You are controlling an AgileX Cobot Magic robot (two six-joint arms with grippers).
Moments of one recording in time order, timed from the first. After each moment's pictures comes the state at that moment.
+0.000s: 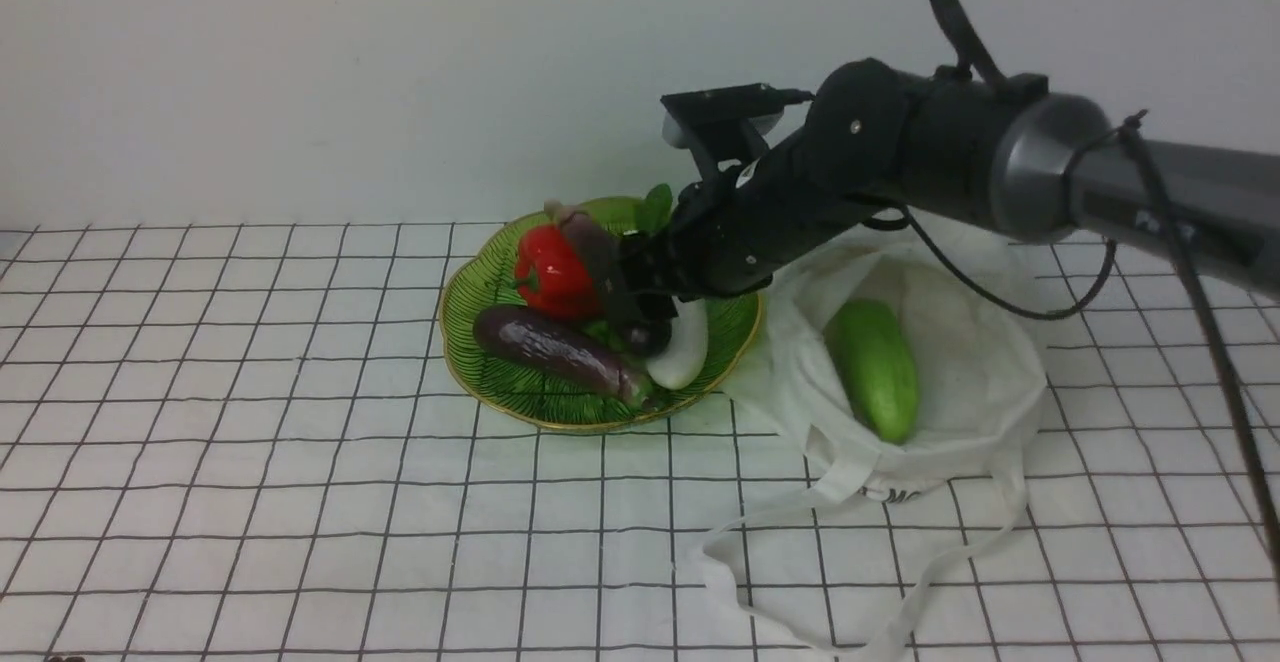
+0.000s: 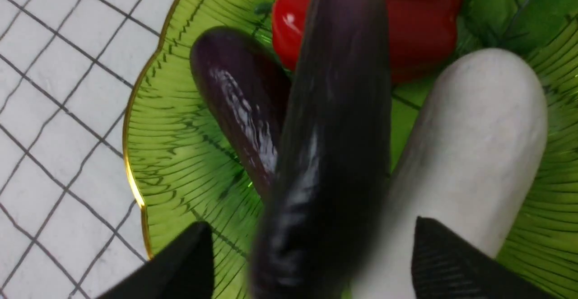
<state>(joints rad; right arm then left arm) 0.49 2.12 -1.70 0.50 0.73 -0.36 -0.05 -0.01 0.03 -0.02 0.39 -0.02</state>
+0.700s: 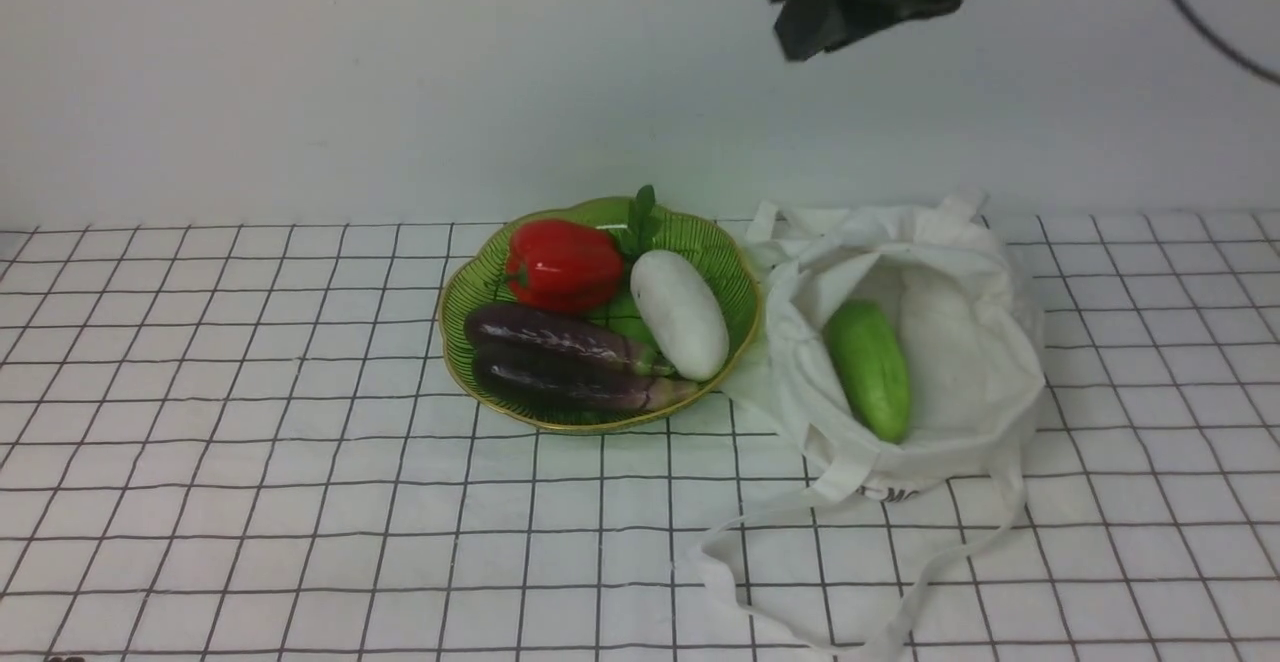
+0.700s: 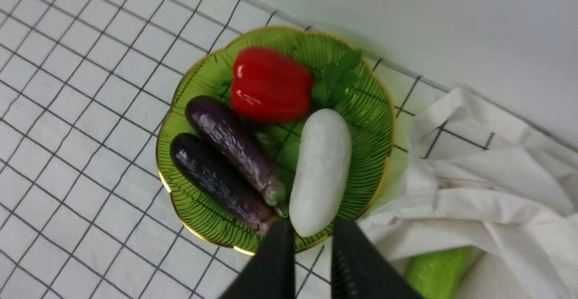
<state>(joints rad) 0.41 1.76 -2.01 0.18 1.25 -0.09 -0.05 -0.01 0.03 -0.02 0.39 -0.02</state>
